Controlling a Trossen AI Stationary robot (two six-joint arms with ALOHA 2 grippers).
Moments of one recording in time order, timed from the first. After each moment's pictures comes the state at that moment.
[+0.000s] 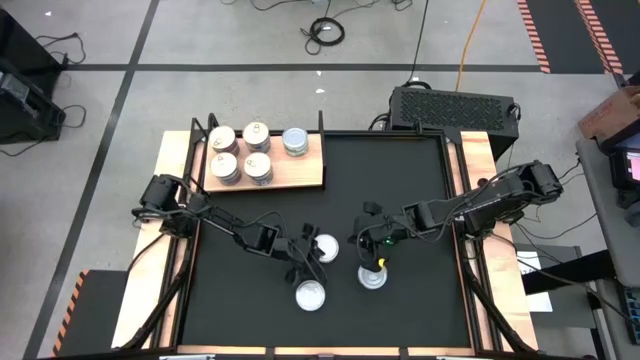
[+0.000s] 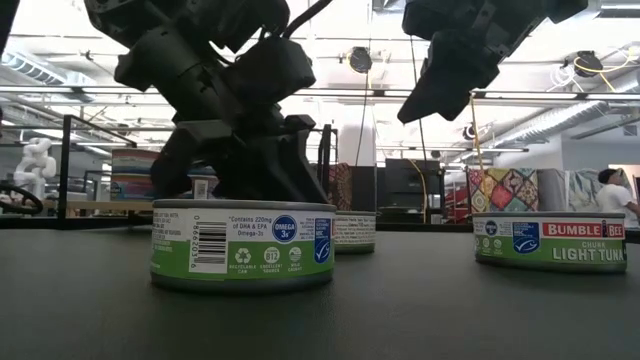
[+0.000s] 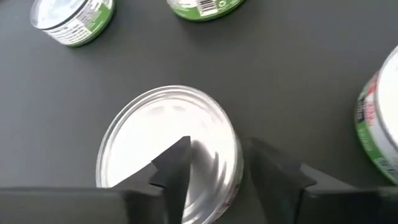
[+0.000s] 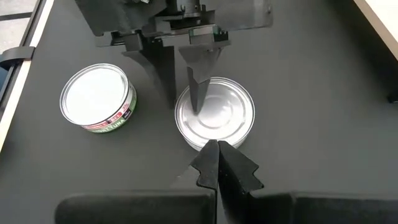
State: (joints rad) left arm -0.26 1.84 0.91 0.17 -0.14 0.30; right arm 0.22 1.43 0.88 -0.20 0.13 0.32
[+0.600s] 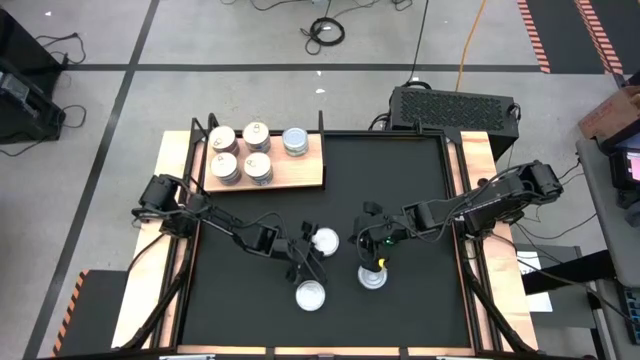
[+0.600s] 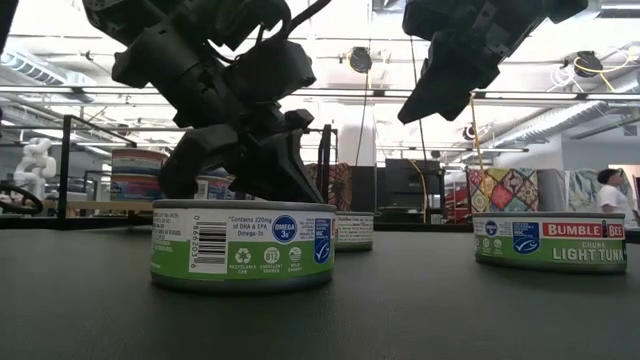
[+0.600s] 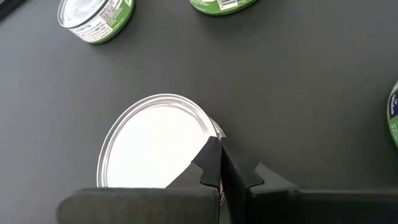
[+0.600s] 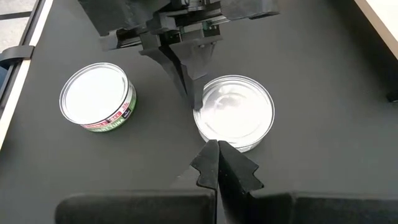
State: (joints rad) left arm -0.27 1.84 0.91 0.16 -0.22 0.31; right arm 0.22 1.43 0.88 -0.20 0.13 0.32
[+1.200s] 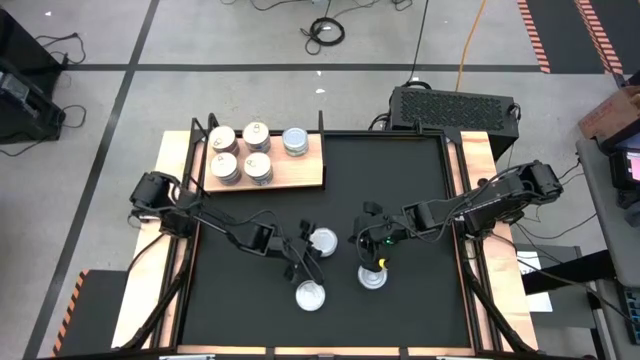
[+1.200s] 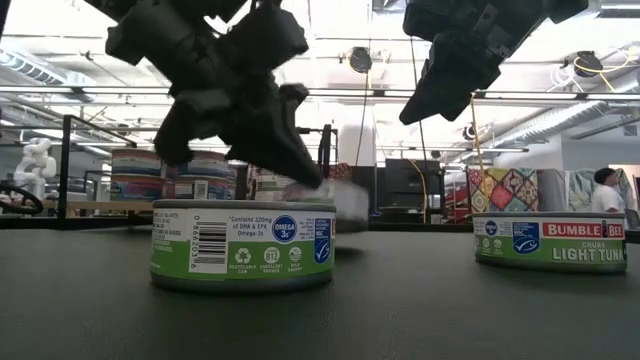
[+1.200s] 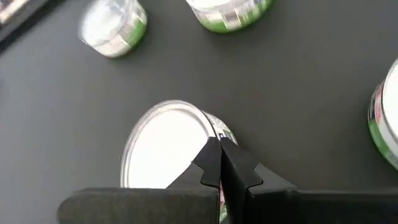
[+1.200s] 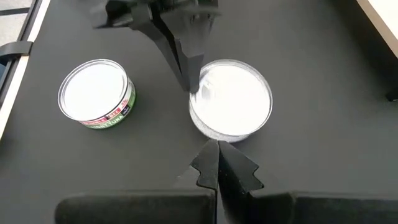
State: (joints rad) left arm -0.28 1.76 0.91 0.11 -0.24 0.35; right arm 0.22 1.43 0.88 -0.21 0.13 0.32
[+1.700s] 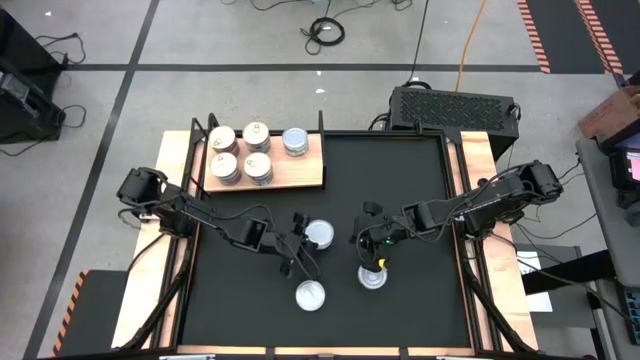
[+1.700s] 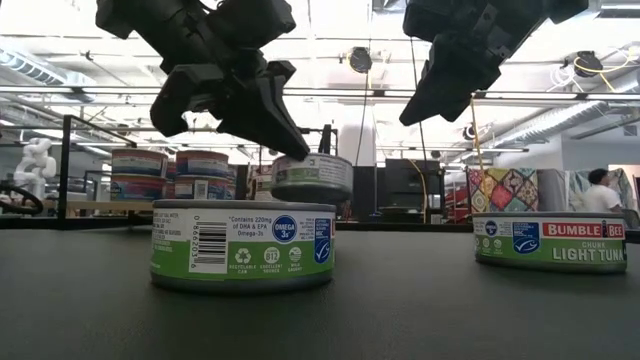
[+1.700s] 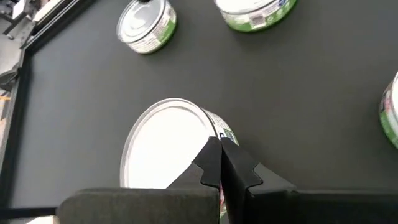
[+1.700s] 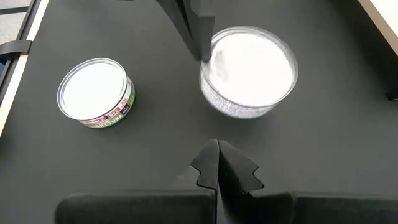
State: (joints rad) left arm -0.28 1.65 0.91 0.00 -0.31 0.35; right arm 0.22 1.43 0.88 -0.21 0.13 0.32
